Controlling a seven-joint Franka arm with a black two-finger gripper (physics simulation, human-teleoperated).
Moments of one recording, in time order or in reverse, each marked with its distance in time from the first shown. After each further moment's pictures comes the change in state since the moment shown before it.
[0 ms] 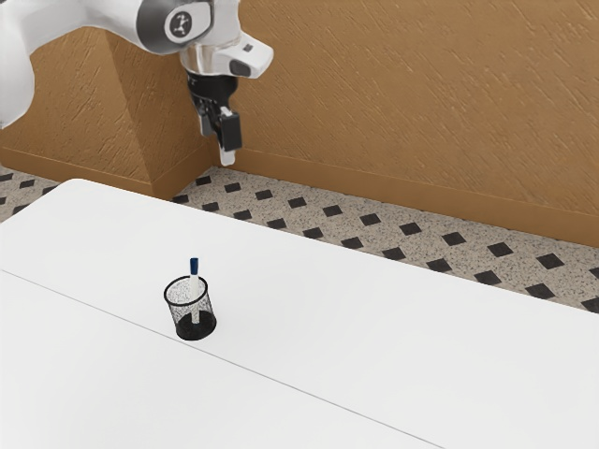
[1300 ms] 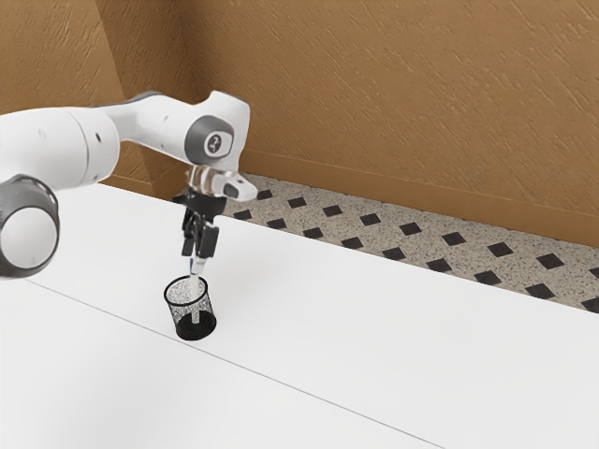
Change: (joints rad) arm -0.114 0.404 0.325 0.024 -0.053 -0.106 0.219
